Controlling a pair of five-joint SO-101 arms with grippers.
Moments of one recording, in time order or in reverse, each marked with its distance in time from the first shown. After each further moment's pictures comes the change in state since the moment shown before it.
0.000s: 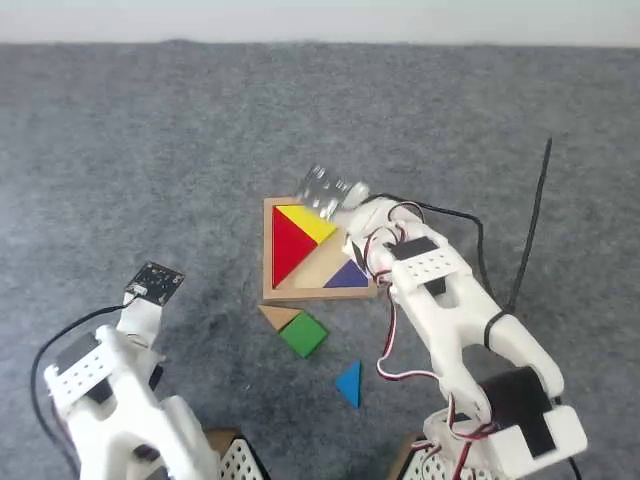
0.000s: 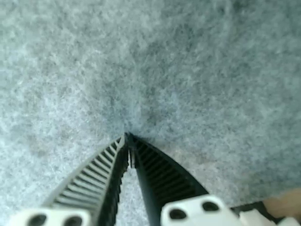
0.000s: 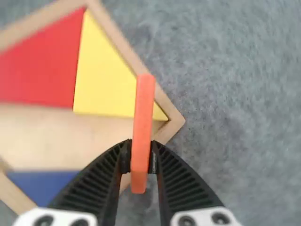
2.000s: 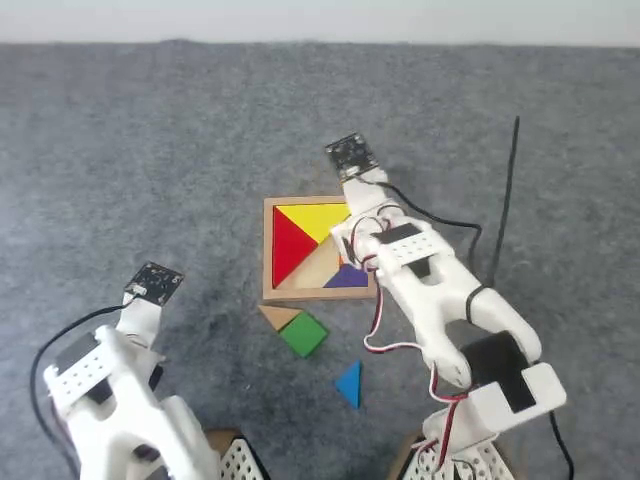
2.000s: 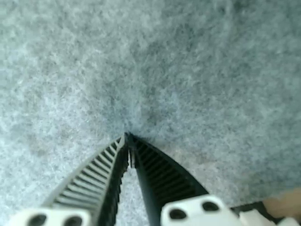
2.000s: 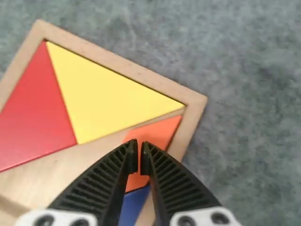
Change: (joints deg) left arm -0.6 0.0 0.0 0.0 0.0; right arm -0.1 11.3 -6.2 1.5 -25.1
